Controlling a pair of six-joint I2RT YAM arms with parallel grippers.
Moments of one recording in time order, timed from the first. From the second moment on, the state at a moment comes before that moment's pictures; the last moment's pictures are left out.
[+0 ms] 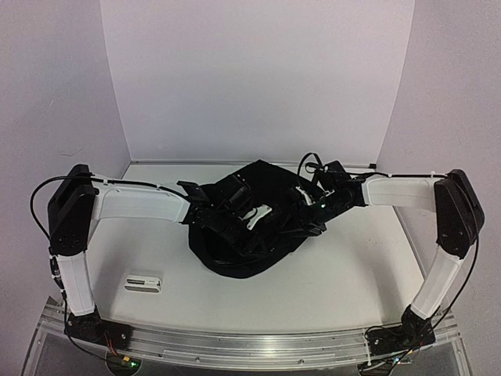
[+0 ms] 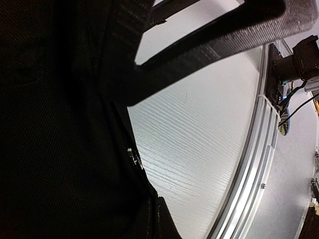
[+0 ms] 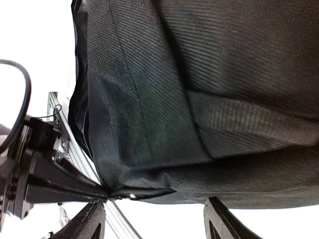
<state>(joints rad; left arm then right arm) -0.99 1.90 1.38 -0.40 0.44 -0.17 0.53 1.77 1.19 -0.46 -0.70 0.34</state>
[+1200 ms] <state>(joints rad) -1.01 1.86 1.39 -0.39 0.42 -0.19 0.56 1.70 1.03 -0.39 -0.79 0.60</state>
